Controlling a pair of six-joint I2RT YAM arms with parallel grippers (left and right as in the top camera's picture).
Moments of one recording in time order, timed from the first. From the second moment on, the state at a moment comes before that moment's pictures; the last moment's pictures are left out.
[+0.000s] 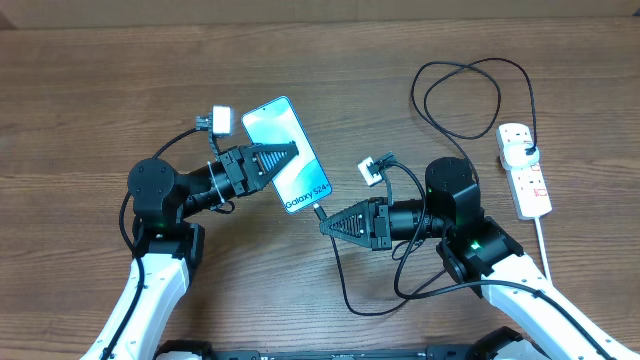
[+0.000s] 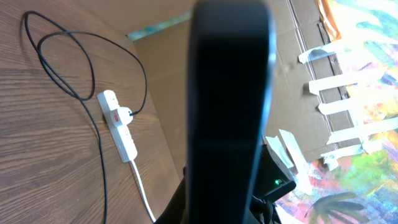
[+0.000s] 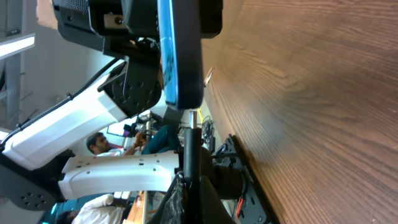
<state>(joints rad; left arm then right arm) -0.07 1.22 0.57 0.75 1.10 -1.31 0.49 1.17 0.64 0.17 -1.08 0.82</state>
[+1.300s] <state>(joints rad) -0.07 1.22 0.57 0.75 1.08 -1.31 0.49 1.17 0.64 0.21 -1.08 0.83</state>
